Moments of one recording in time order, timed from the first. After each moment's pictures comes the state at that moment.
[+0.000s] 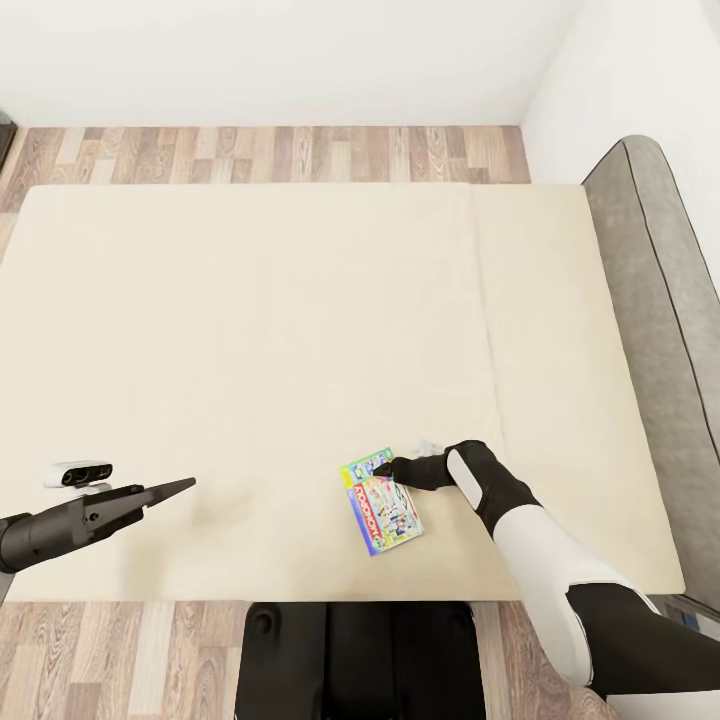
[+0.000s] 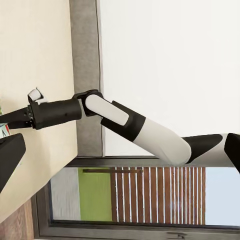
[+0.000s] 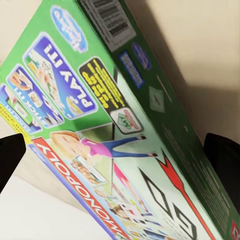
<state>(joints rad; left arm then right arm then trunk) -0.39 0.41 0.31 -1.39 0.49 0.93 -1.57 -1.00 0.10 0.00 -0.48 -0.21 0.78 0.33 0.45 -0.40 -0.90</state>
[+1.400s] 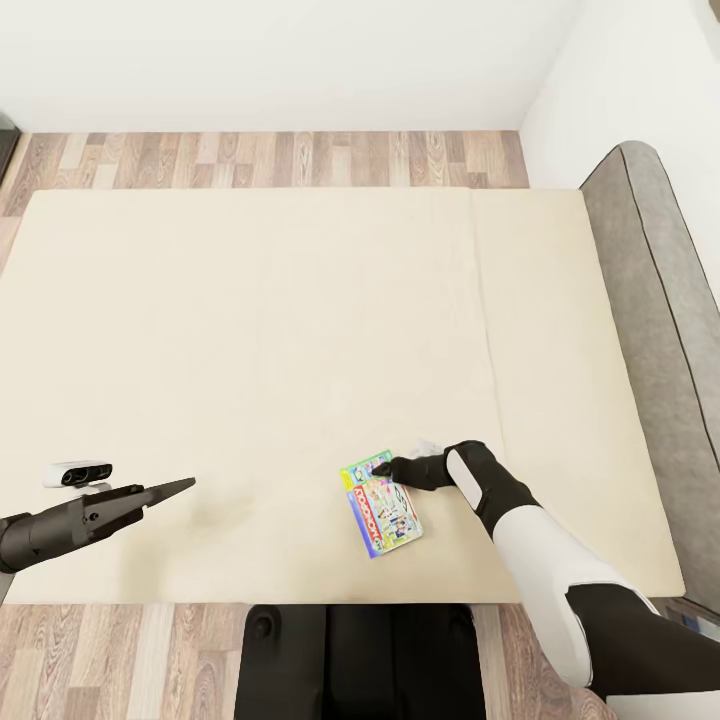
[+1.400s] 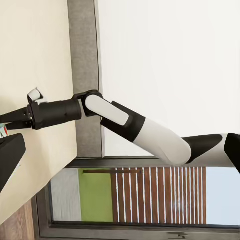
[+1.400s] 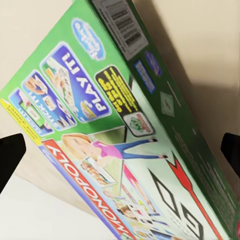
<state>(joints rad) -0.39 0.41 0.31 -1.39 0.49 0.93 -1.57 -1.00 0.10 0.00 -0.48 -0.22 0.78 0.33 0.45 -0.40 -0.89</state>
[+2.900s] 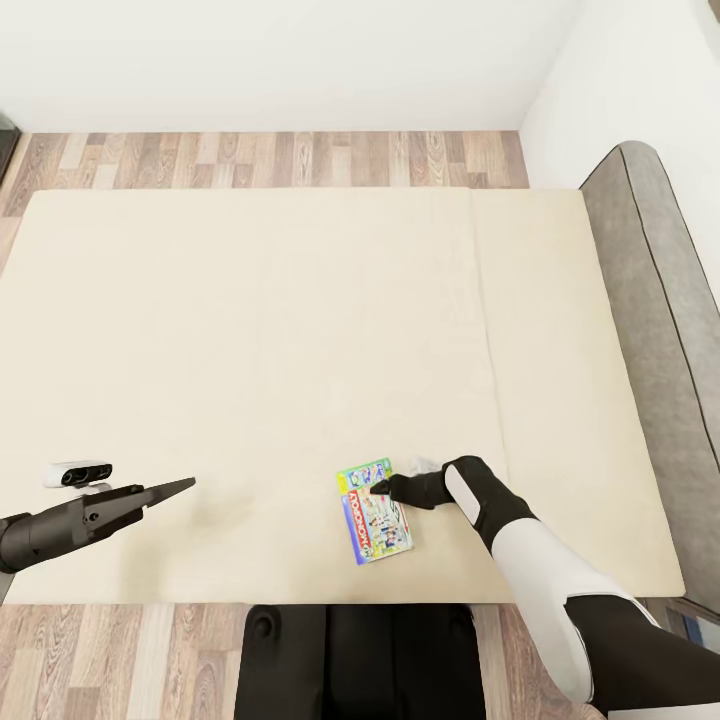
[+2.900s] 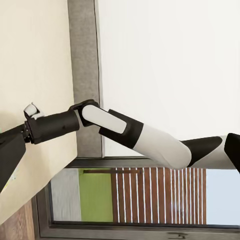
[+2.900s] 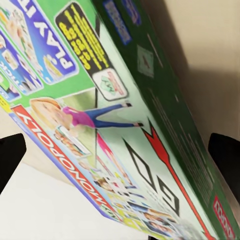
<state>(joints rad) -0.39 0.41 0.31 -1.39 0.49 0.93 -1.57 -0.97 0.10 0.01 -0.45 -0.22 0.79 0.33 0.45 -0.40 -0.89</state>
